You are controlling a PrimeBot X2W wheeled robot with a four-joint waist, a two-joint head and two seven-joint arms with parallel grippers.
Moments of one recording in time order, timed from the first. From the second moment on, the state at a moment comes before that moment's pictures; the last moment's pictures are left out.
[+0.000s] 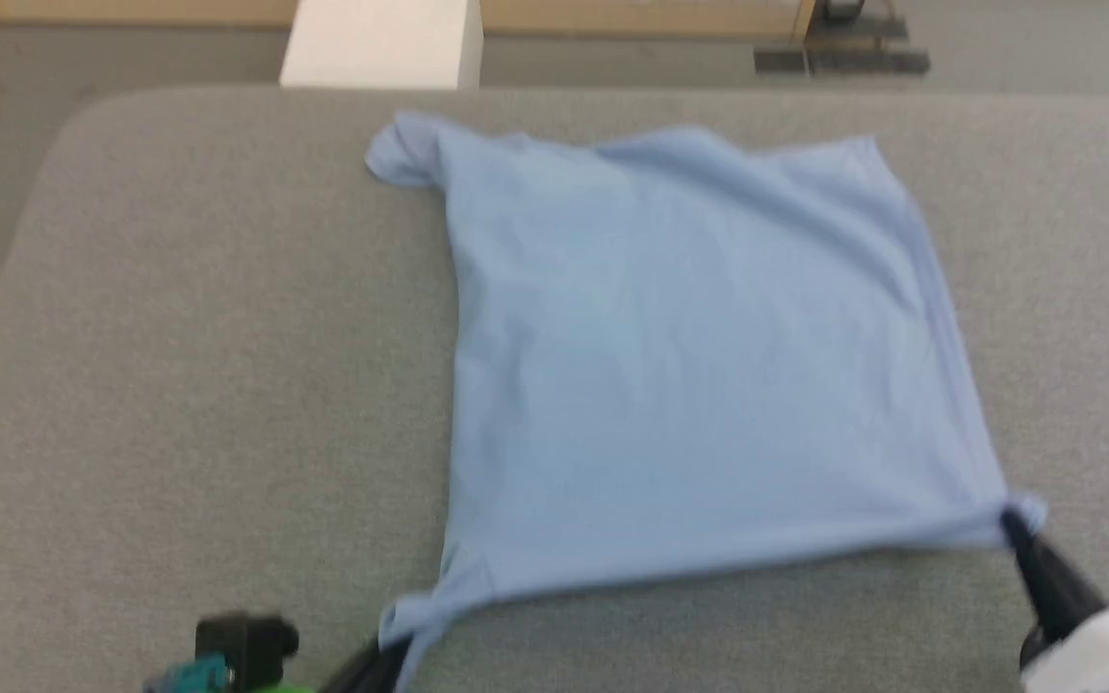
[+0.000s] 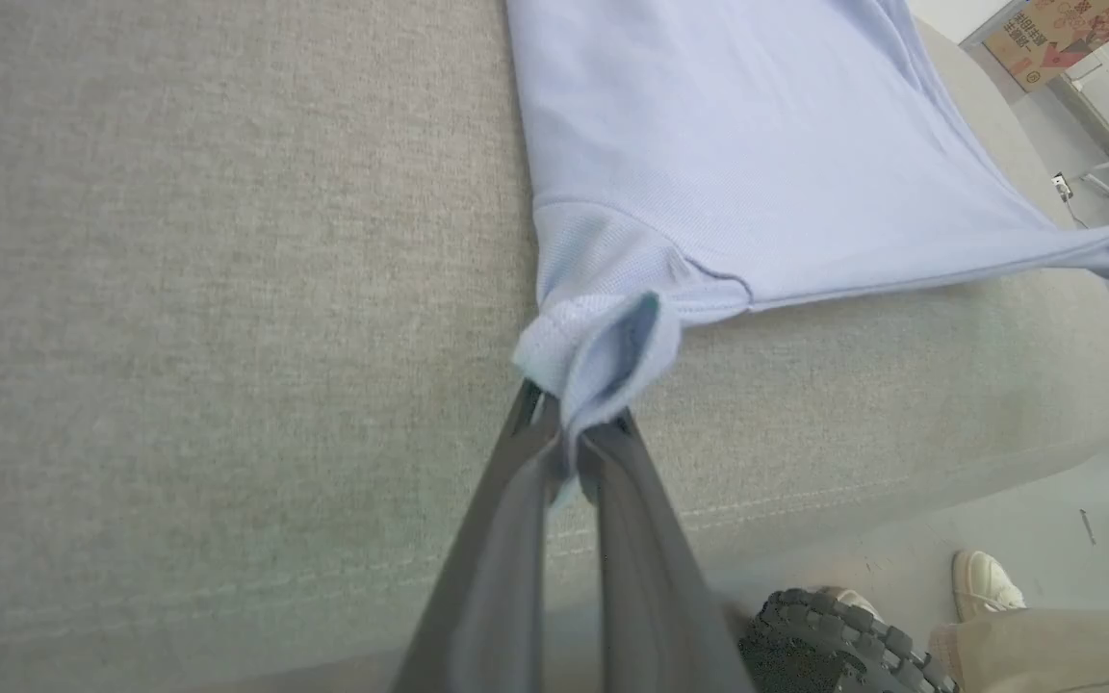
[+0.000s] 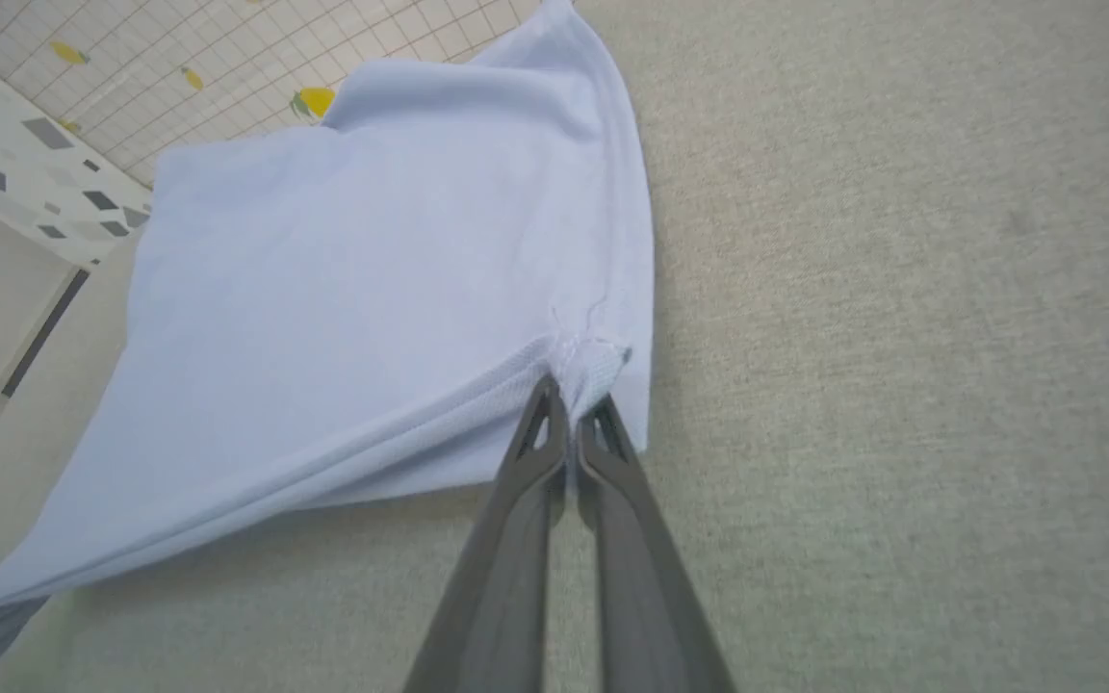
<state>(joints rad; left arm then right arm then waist) 0.13 0.55 -0.55 -0.19 -0.87 0.14 0.04 0.13 -0.24 -0.13 0.00 0.63 0.13 0.20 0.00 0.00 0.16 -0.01</state>
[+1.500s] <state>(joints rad) -0.28 0.51 -0.51 -0.06 -0.89 0.02 0.11 -0.05 -0.35 -0.12 -0.05 0.61 0.13 0.44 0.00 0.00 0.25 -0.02</state>
